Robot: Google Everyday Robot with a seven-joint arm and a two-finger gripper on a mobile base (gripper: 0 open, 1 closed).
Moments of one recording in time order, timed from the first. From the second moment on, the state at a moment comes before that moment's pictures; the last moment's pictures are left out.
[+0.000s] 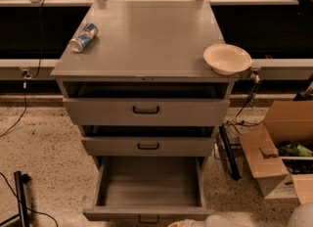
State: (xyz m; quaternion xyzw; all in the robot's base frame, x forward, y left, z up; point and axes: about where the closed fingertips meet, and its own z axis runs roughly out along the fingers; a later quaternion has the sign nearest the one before) arm 0.376 -0.065 0.151 -0.59 0.71 0.23 0.32
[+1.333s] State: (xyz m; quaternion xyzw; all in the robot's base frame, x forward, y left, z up) arm 0.427 -0.084 0.151 -0.59 0.69 0.22 0.35
